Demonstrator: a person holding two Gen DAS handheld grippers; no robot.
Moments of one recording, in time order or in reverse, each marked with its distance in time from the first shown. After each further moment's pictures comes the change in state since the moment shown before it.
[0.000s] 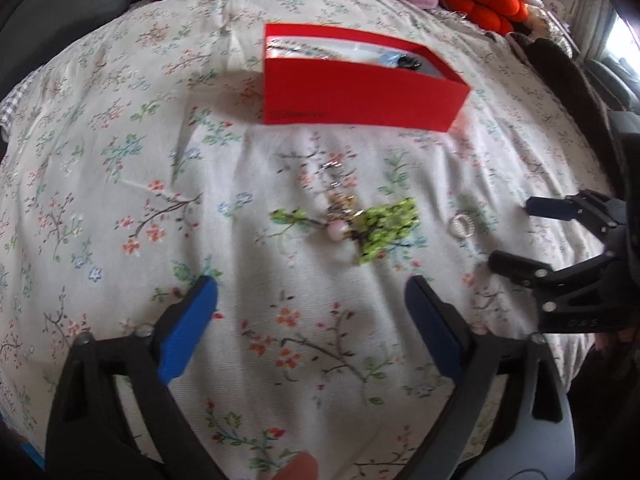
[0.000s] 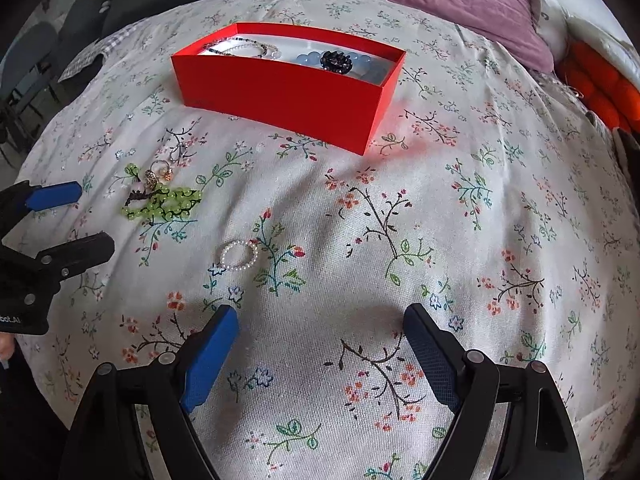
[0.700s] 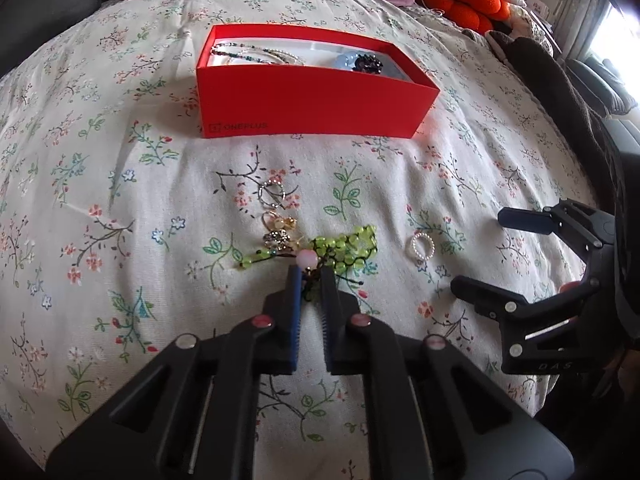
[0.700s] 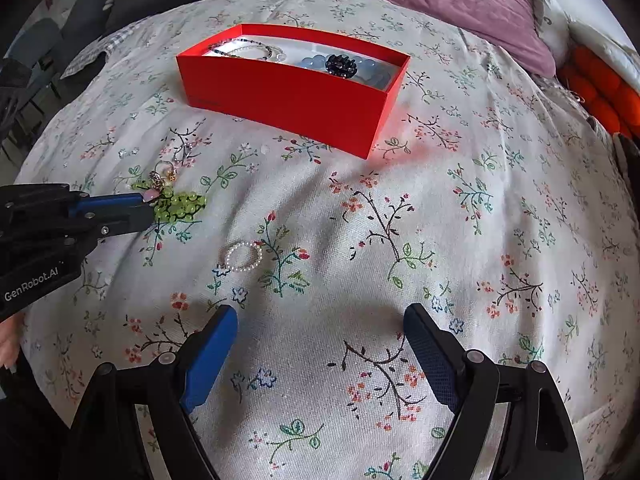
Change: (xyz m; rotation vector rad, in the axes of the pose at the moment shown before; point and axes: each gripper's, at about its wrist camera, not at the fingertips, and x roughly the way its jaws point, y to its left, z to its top) left arm 0.016 -0.020 0.019 0.013 0.017 -0.070; right arm -0.003 0.004 0.000 -0.012 -0.005 -0.001
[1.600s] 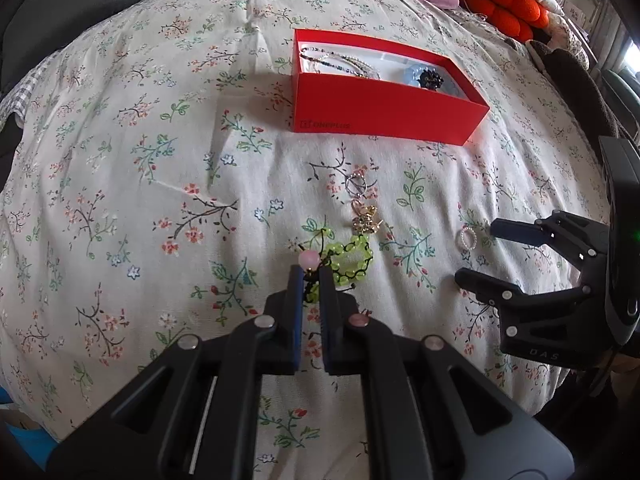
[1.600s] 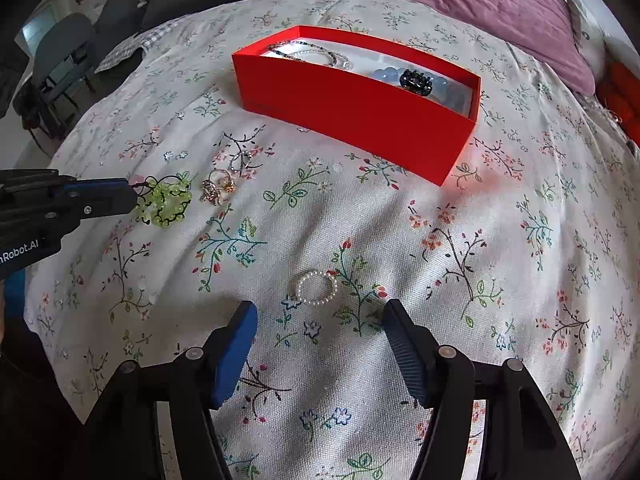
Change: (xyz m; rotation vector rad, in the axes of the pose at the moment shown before) left arm -0.031 0.034 -0.005 -0.071 0.043 0.128; right arm 0.013 0.029 0.017 -0.068 -0.028 0.125
